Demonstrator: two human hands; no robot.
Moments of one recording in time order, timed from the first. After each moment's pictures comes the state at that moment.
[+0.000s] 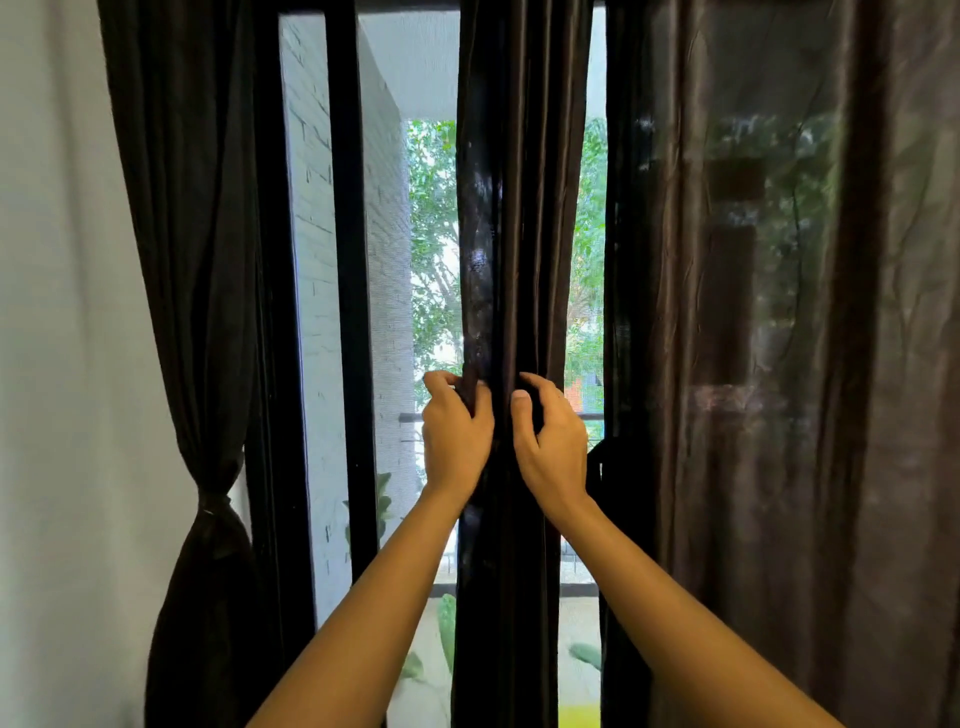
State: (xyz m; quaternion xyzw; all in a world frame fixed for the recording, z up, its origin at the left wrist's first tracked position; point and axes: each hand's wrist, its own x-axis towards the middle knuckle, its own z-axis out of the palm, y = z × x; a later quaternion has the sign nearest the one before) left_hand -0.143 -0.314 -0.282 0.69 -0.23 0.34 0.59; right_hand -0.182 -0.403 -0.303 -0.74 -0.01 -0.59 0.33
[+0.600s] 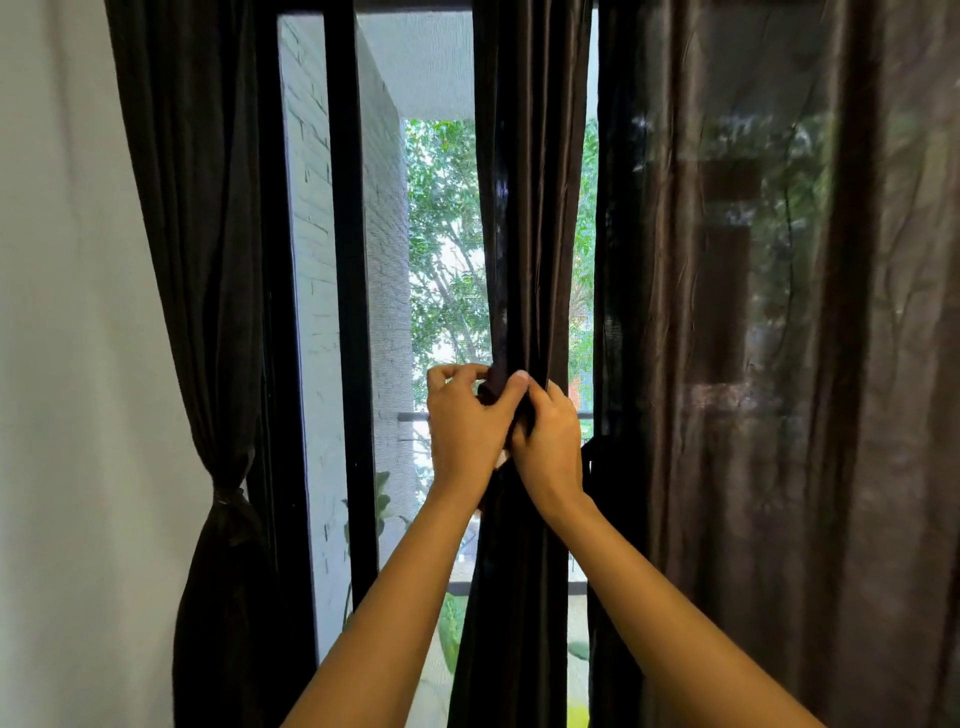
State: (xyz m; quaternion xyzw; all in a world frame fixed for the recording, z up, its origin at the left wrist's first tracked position) left_hand -0.170 -0.312 -0.269 0.69 -0.26 0.35 0.58; right_hand -0.181 -0.405 -0.300 -0.78 0.01 -0.57 0.26
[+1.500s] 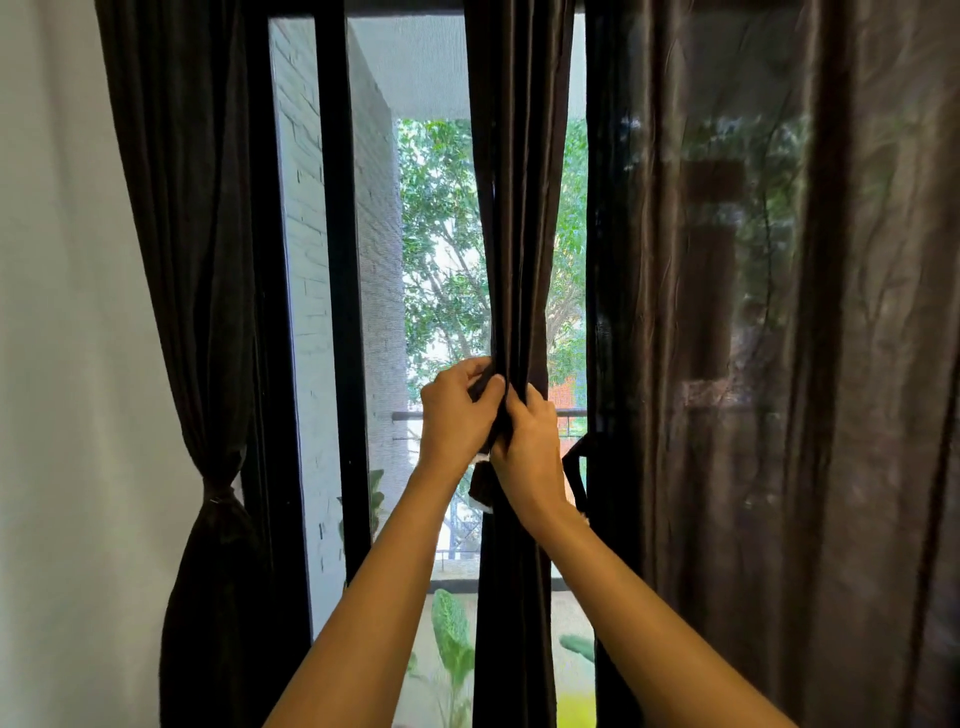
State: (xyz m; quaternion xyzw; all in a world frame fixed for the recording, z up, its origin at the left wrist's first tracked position) left_hand -0.179 -0.300 -0.256 0.67 -0.35 0.28 0.60; right_hand -0.193 -0.388 -0.307 -0.80 0.00 -0.56 0.23
